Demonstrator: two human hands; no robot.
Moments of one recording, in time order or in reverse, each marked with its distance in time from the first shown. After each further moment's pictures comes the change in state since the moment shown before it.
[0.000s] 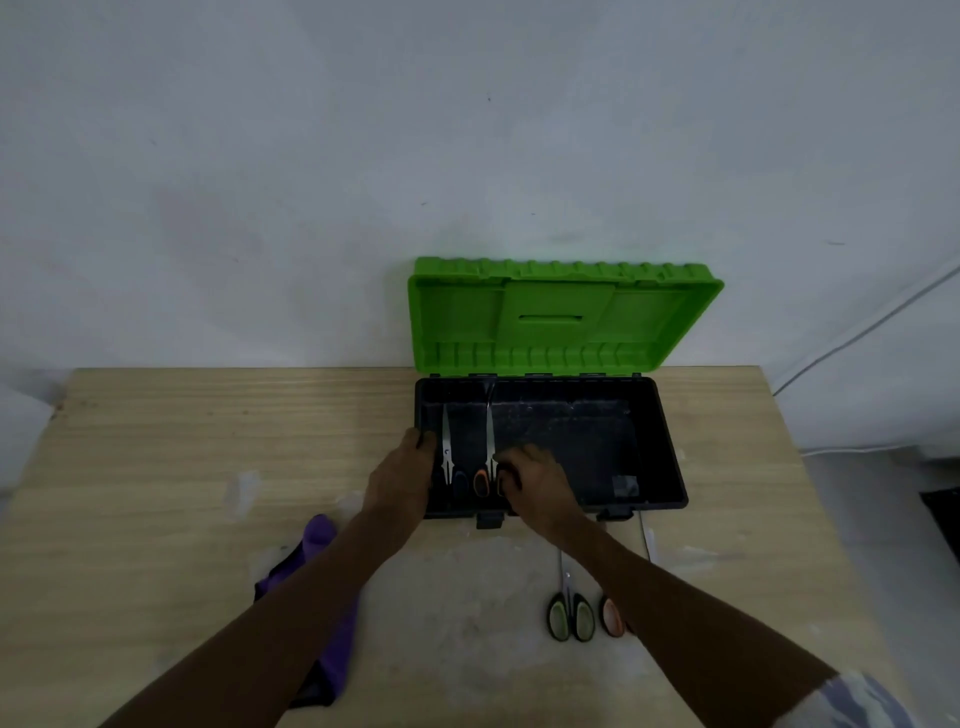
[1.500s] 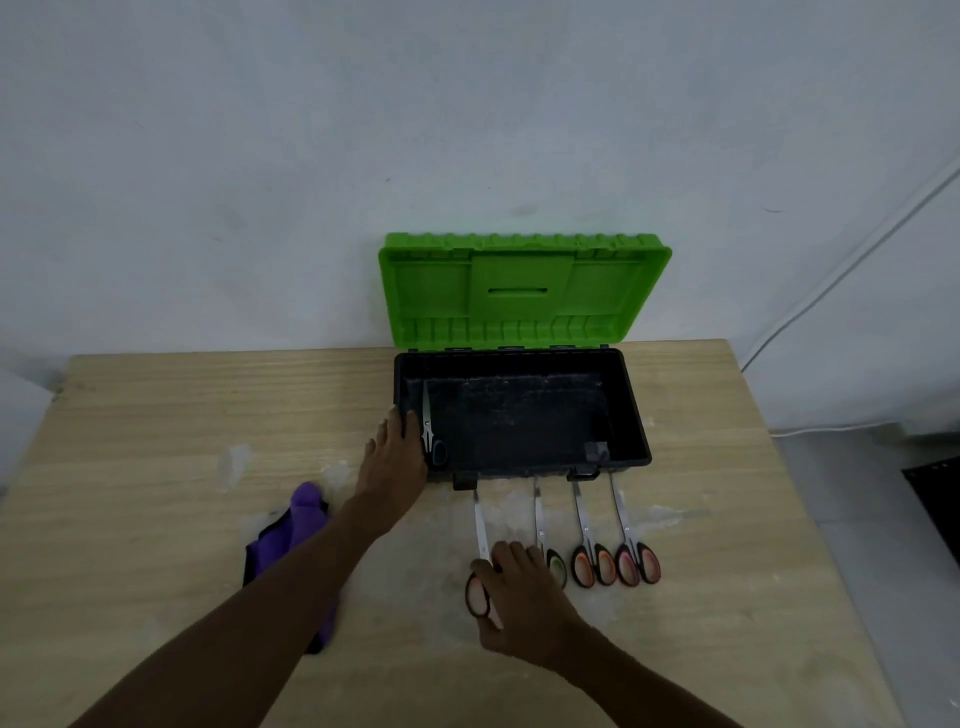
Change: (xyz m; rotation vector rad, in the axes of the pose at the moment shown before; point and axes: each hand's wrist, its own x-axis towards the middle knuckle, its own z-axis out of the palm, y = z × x) left_hand -0.027 0.018 0.020 0.037 -0.002 -0.004; right_hand -0.163 0.001 0.032 -0.423 -0.229 -0.342
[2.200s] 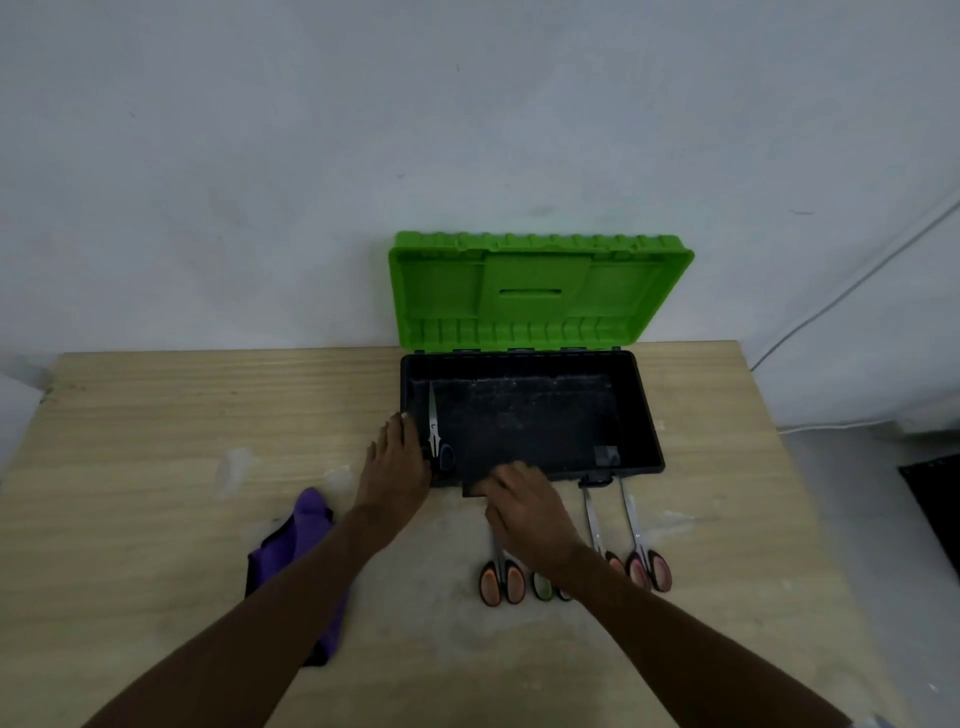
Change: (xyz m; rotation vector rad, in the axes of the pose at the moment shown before) left_hand 0.008 -0.014 0.009 -0.112 0.020 -0.045; right_hand 0.075 0.031 -0.048 0.118 0.405 0.012
